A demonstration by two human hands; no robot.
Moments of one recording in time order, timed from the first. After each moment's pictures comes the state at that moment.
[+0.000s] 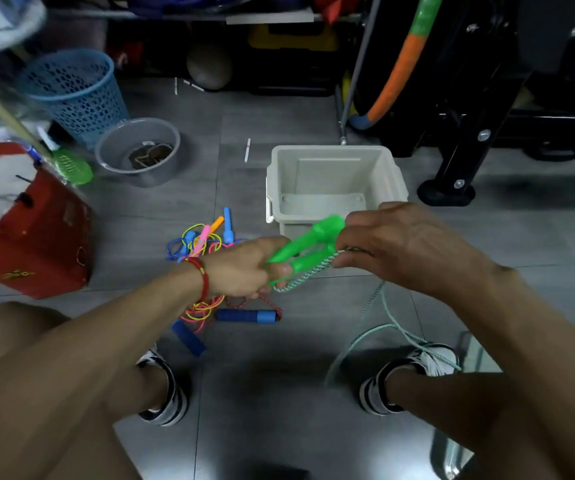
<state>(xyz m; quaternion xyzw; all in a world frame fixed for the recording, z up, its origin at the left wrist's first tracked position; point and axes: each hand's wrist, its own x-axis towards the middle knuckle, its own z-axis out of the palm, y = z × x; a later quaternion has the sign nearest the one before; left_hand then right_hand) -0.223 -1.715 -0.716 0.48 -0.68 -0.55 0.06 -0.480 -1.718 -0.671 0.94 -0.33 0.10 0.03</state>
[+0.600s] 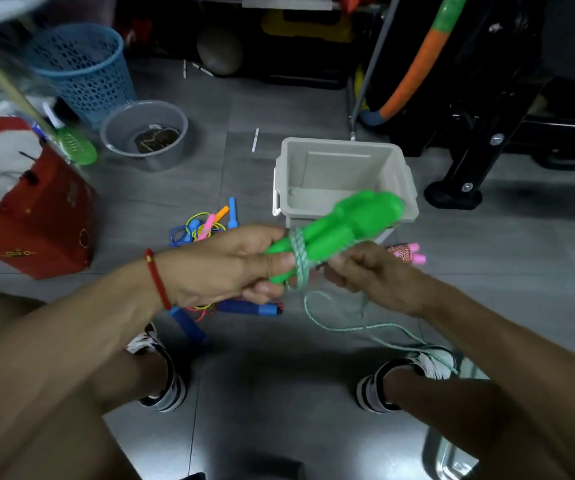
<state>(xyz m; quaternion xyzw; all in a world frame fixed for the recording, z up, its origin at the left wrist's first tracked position) -0.200 -1.686 -0.678 0.31 -0.52 -0.77 0.18 -0.452 -1.693 -0.708 0.72 -0.40 0.16 -0.54</state>
